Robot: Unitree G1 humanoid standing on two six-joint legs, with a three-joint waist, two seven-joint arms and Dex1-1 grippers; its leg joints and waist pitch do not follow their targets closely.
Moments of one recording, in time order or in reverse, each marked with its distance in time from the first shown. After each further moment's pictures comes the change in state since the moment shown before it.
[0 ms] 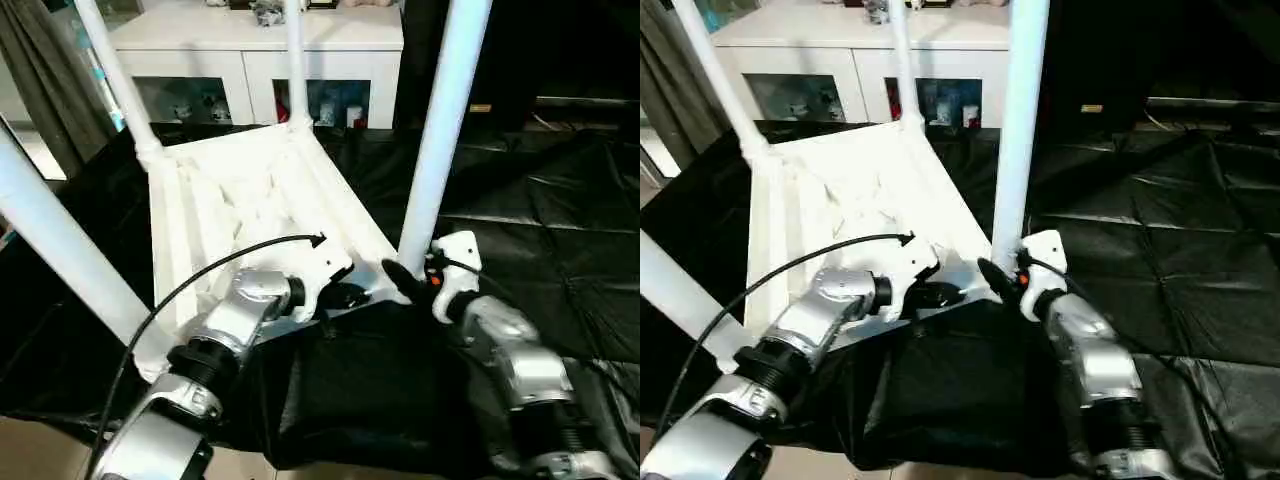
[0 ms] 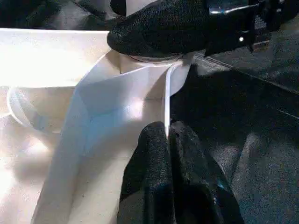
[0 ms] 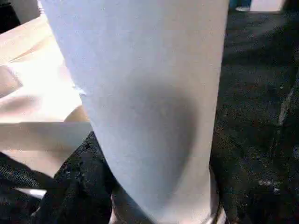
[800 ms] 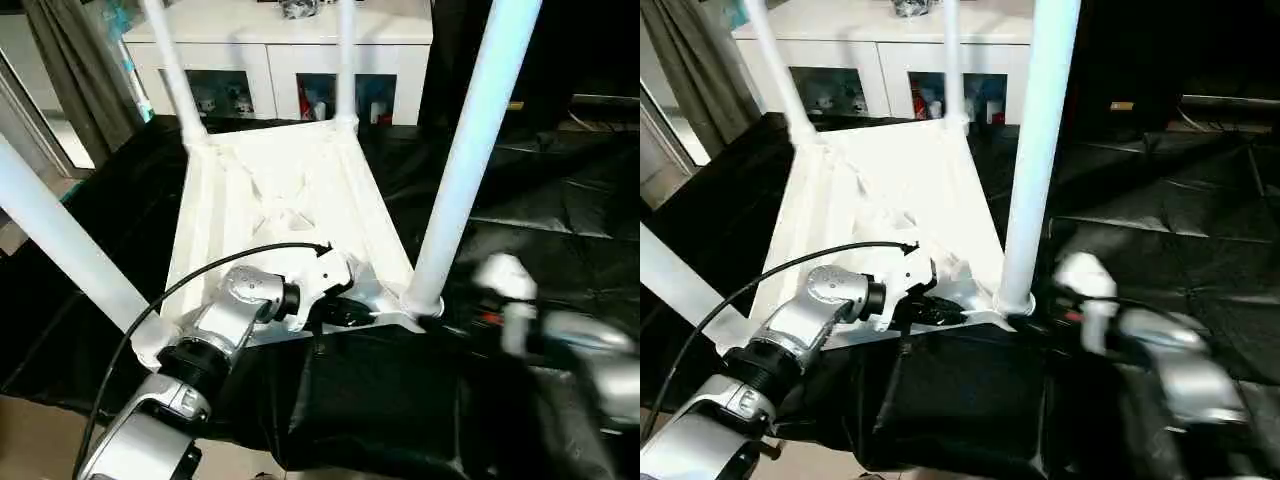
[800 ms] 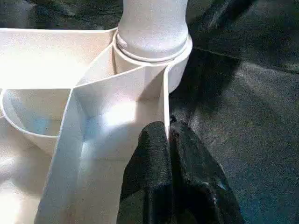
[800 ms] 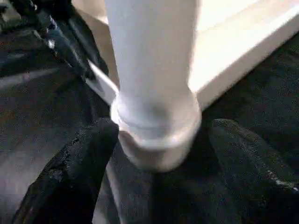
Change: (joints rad) left arm 0.009 0.077 -0.050 -0.014 -0.021 -0.119 -0.269; right arm 0.149 -0.457 0.002 -0.139 0.099 -0.014 0.634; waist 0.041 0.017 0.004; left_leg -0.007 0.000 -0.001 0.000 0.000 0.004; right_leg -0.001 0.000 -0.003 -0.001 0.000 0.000
